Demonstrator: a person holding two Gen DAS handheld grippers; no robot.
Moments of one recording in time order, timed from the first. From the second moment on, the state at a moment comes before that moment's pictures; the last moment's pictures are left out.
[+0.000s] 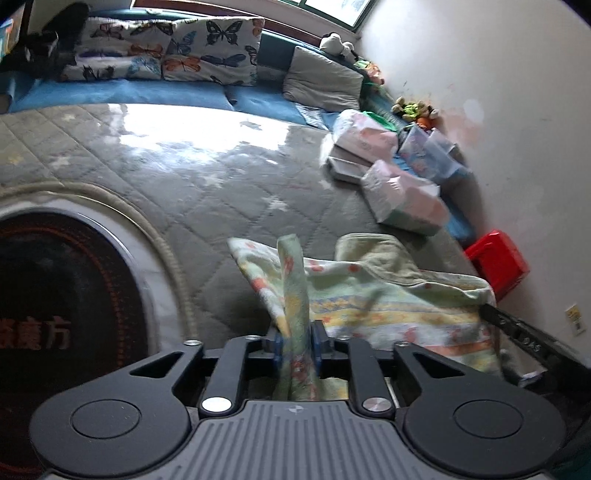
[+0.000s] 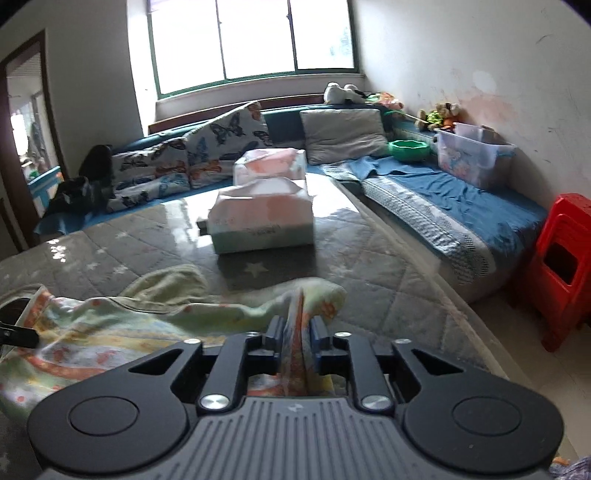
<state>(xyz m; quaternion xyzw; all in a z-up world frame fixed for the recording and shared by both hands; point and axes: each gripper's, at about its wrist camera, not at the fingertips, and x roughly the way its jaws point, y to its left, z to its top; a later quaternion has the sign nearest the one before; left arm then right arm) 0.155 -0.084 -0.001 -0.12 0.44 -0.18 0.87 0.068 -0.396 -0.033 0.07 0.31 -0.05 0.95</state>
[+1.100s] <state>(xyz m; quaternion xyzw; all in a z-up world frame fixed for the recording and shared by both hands) 0.196 -0.157 -0.018 -0.10 0.44 -0.25 0.86 0.114 -0.346 -0.054 0.07 0.33 0.02 0.94</state>
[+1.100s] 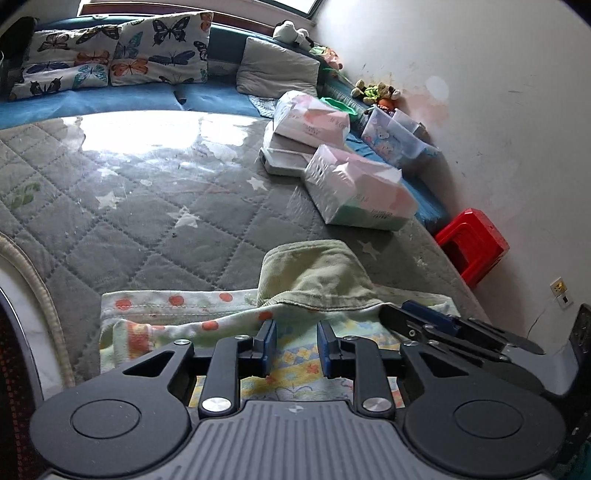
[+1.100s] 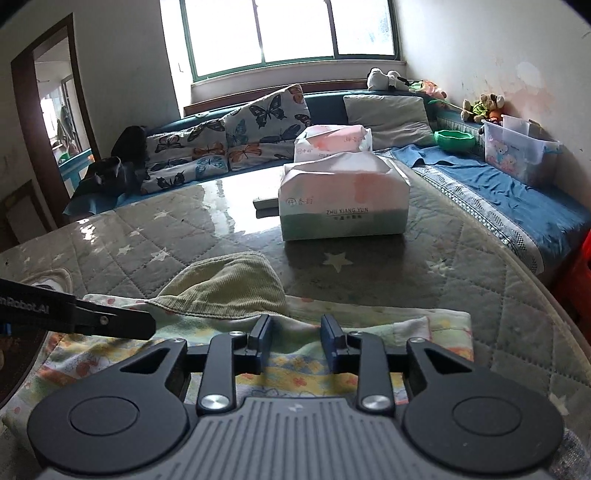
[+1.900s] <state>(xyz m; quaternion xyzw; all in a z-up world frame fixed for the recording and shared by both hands) 0.108 -0.147 -0.012 -0.04 0.40 -0.28 0.87 0.037 -0.290 -0.040 -0.03 0.33 0.10 0.94</state>
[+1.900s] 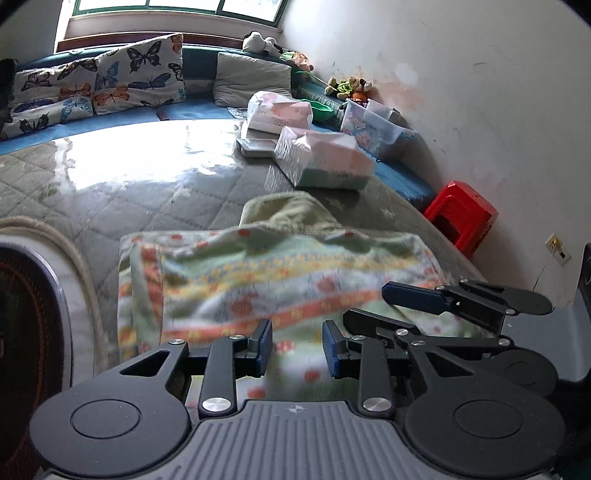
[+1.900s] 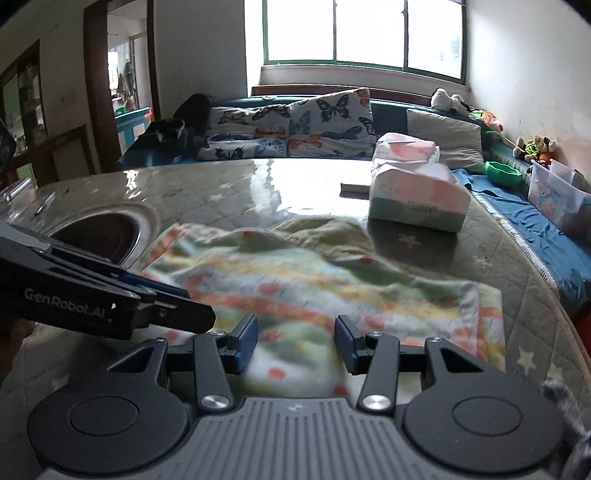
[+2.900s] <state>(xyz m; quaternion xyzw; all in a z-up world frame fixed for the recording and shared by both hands) 0.055 -0.112 -0.010 -0.04 0.39 -0.24 0.89 -0.016 -0.279 -0.050 -0.04 0.31 0.07 0.95</state>
